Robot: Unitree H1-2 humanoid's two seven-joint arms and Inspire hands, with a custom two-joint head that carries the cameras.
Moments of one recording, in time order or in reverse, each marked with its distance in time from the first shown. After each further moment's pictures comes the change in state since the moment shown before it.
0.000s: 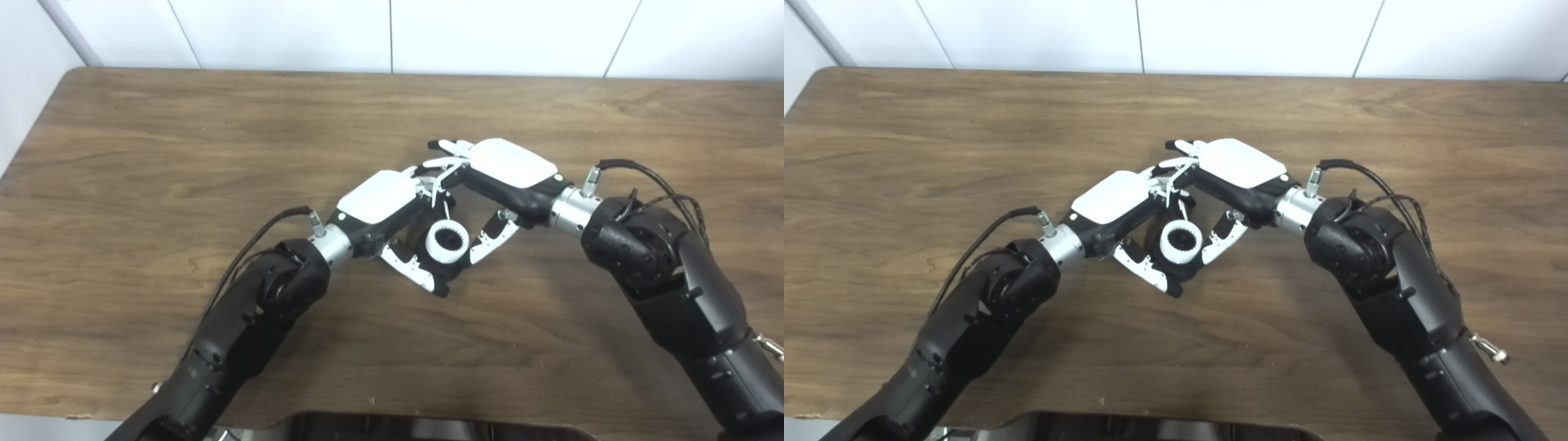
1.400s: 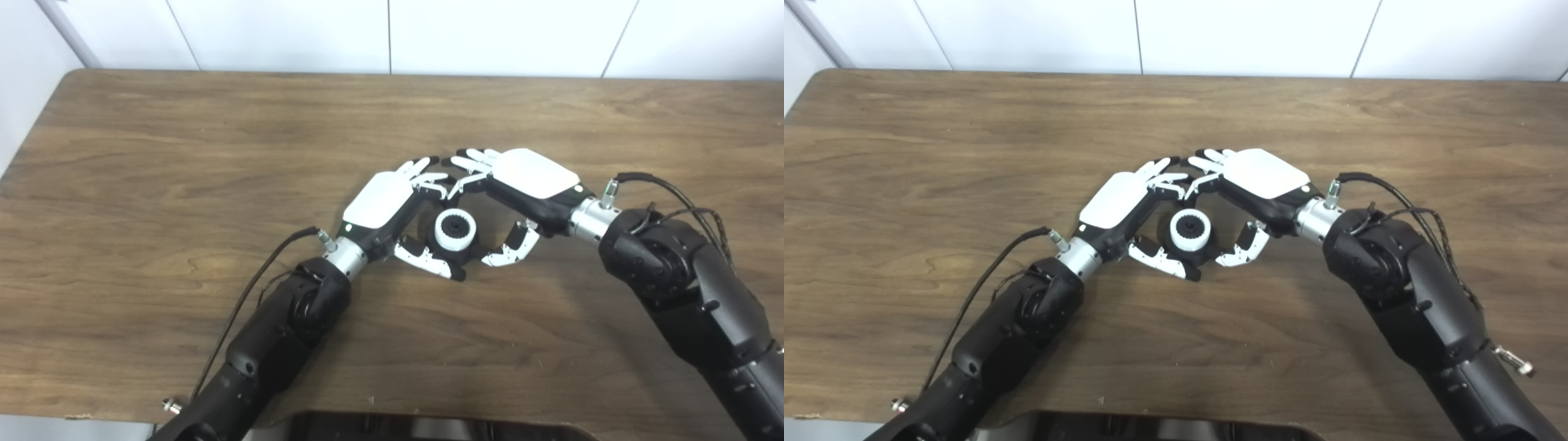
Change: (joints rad) left arm 0.024 -0.080 -0.010 0.170 -0.017 0.001 0.298; right arm 0.027 -0.062 0.014 0.006 -0.045 0.010 -0.017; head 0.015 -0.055
